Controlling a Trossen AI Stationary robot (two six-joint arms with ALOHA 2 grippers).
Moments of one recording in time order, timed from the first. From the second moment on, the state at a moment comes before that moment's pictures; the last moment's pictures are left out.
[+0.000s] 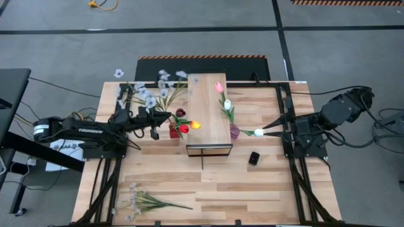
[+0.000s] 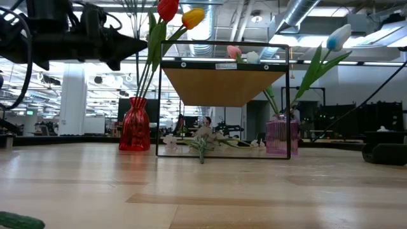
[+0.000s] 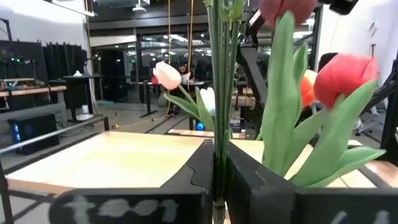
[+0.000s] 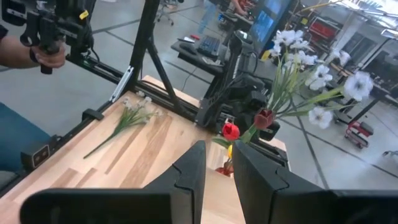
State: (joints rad) left arm 0.30 0.95 0.11 1.04 0.08 0.00; right arm 0.57 0.90 1.35 -0.72 0.42 -0.34
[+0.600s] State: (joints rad) left arm 0.30 1.11 0.04 1.25 0.03 -0.09; right arm 0.57 0.90 1.35 -0.72 0.42 -0.32
